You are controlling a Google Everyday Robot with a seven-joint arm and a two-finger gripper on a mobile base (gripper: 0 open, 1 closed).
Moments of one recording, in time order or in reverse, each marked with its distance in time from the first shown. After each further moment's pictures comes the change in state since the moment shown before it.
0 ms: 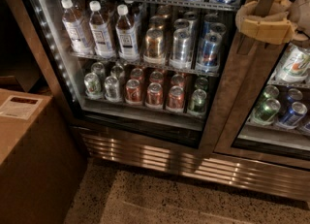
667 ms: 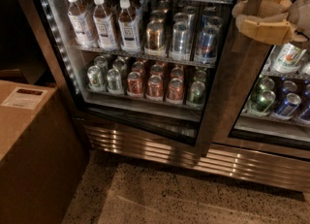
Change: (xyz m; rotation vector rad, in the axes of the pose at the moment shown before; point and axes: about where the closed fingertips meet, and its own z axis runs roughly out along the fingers) arm 0.000 0.001 0.000 0.000 0.000 0.000
